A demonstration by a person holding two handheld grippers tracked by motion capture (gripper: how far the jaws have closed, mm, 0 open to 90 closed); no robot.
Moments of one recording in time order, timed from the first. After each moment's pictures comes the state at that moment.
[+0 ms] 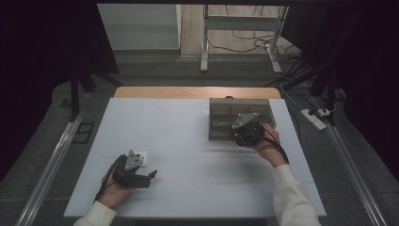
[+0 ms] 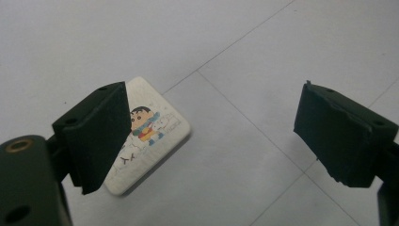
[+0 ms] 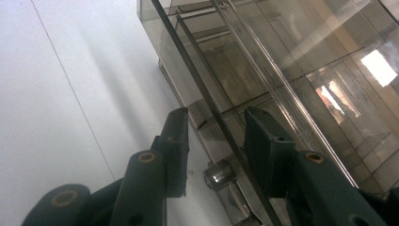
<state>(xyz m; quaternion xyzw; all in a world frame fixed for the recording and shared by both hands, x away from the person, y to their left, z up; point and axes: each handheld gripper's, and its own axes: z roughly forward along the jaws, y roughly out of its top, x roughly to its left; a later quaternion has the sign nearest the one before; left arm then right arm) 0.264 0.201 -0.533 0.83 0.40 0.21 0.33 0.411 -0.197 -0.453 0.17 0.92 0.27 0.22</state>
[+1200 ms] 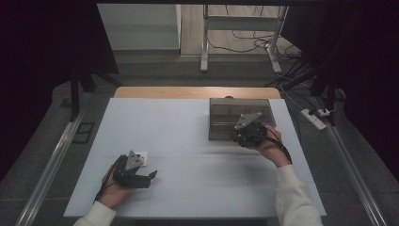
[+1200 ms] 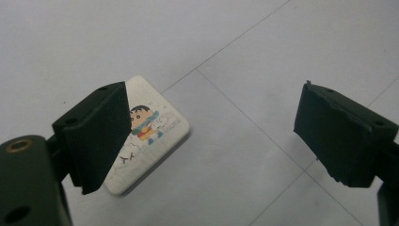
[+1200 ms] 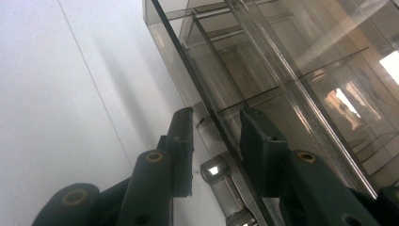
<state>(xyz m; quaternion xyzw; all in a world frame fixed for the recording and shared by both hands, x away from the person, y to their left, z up) 0.264 0.200 -0.534 0.83 0.40 0.21 0.32 0.407 -0.203 -0.446 0.16 0.93 0.28 0.19</state>
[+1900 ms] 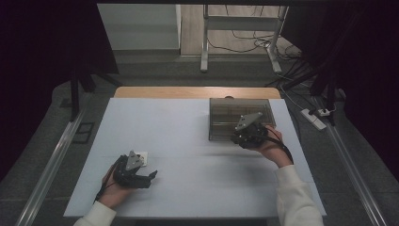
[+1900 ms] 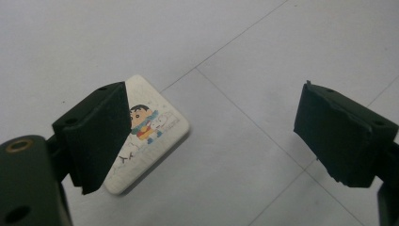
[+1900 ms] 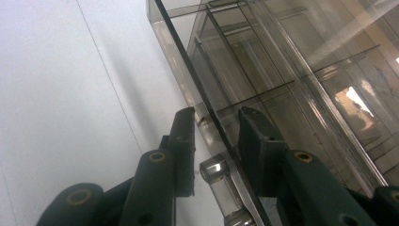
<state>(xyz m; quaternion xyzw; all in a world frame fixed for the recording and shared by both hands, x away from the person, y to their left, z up) 0.264 0.199 -0.534 0.83 0.40 0.21 0.32 0.404 -0.205 -0.445 0.15 0.93 0.27 0.17</state>
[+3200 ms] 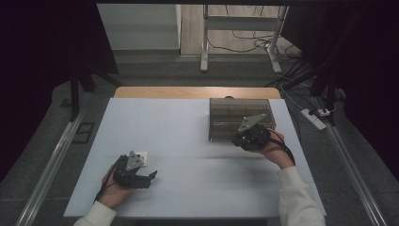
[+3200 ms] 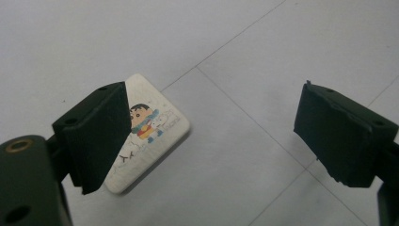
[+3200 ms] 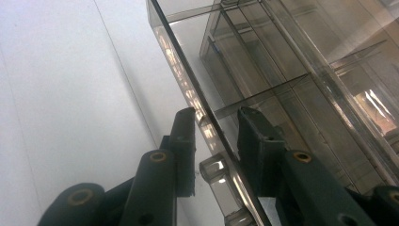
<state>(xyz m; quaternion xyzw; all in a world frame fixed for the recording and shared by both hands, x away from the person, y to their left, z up) 0.264 0.199 -0.534 0.83 0.40 0.21 0.32 0.399 -0.213 -0.446 0.16 0.93 0.29 0.15</state>
